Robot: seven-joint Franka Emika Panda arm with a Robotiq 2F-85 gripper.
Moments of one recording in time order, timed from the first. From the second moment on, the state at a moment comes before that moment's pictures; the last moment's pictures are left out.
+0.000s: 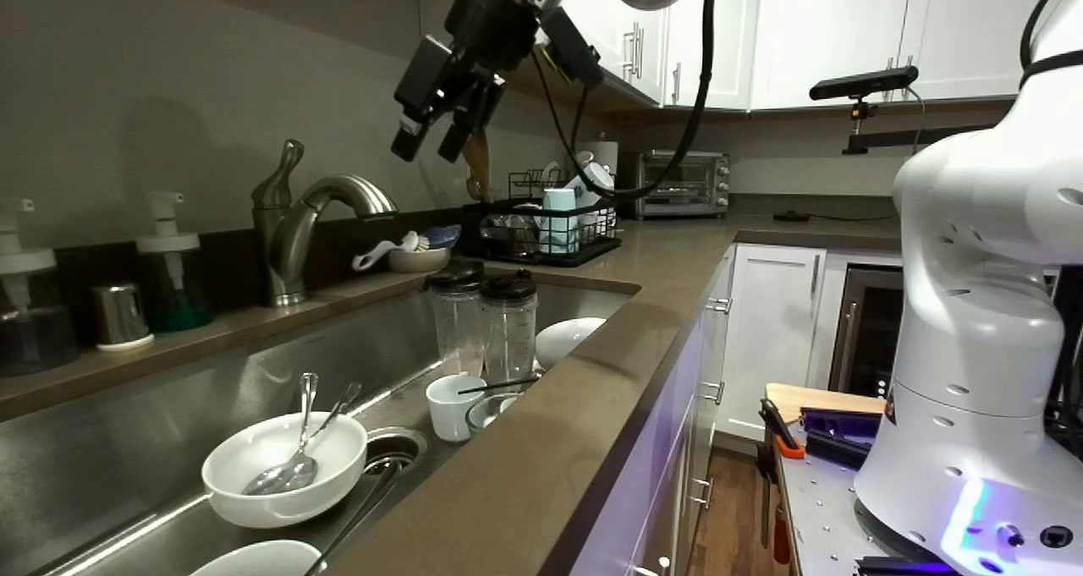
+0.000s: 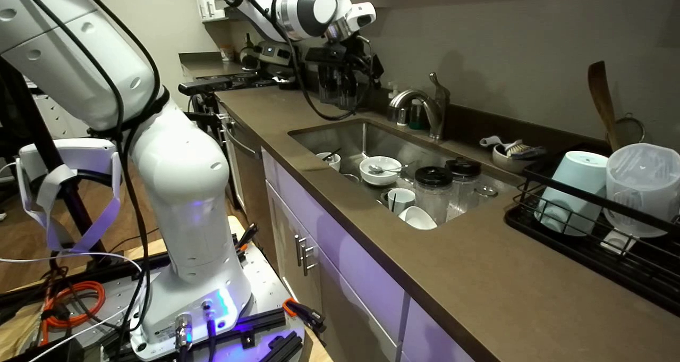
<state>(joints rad) 0.08 -0.44 0.19 -2.50 -0.03 2.65 0.17</state>
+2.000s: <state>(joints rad) -0.01 -0.23 0.22 -2.30 -0.17 2.90 0.33</state>
